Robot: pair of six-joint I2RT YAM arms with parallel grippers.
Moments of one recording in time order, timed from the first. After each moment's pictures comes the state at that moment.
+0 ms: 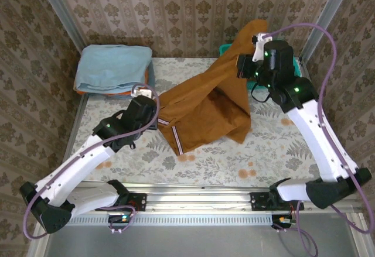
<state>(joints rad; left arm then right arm) -0.77 1.04 1.11 -0.84 -0.44 -0.42 0.37 1.30 1.62 -0.66 0.06 0.31</state>
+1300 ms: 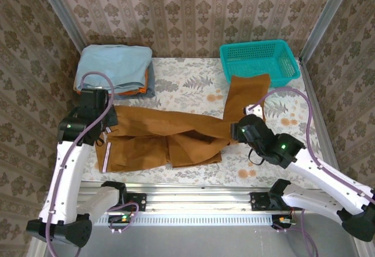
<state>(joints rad) -0.17 0.96 1.21 -1.12 -0.27 -0.29 0.75 0.88 0.83 -0.76 0.49 0.57</state>
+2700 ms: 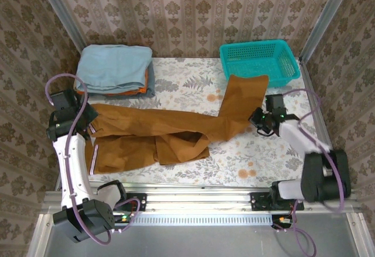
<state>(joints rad) 0.30 1.00 1.09 -0.86 0.01 -0.40 0.04 1.24 0.74 -0.38 -0.17 0.73</state>
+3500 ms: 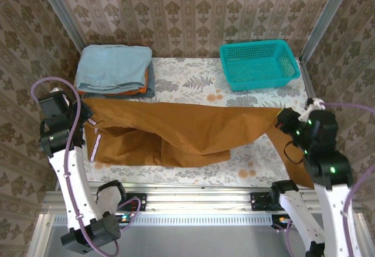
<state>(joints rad) 0.33 0.90 1.20 -0.92 0.09 -0.44 0.04 0.67 1.05 -0.86 -0.03 0.63</state>
